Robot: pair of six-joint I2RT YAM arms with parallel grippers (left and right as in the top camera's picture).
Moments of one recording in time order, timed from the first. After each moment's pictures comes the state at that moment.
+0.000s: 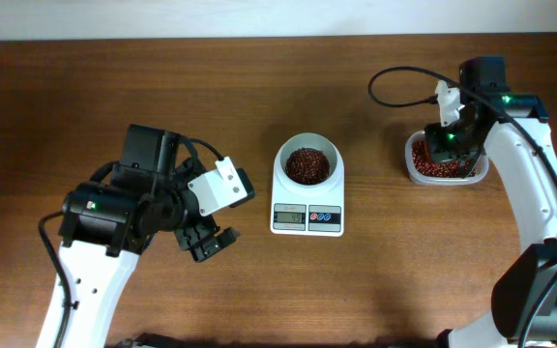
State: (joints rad) left arm -0.22 1.20 1.32 -1.27 0.36 0.84; right arm -0.04 1.74 1.48 -1.02 -0.01 -0.15
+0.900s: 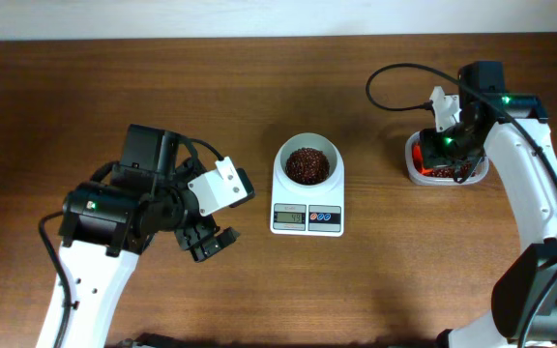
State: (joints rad) left arm -0.22 1.20 1.32 -1.27 0.36 0.84; right arm -0.04 1.74 1.47 -1.08 -0.15 -0.13
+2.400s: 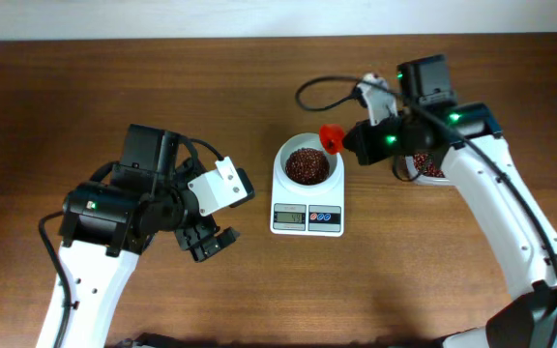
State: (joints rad) left arm -0.22 1.20 1.32 -1.27 0.36 0.84; right arm 0.25 1.63 1.47 -0.88 -0.44 -0.08
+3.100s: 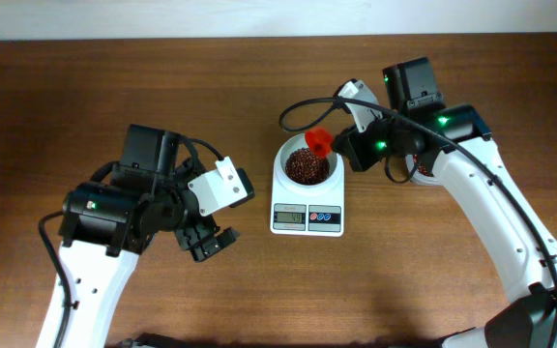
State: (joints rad) left arm -0.22 1.20 1.32 -1.27 0.36 0.84; right arm 0.30 1.63 1.47 -0.88 -0.48 -0.23
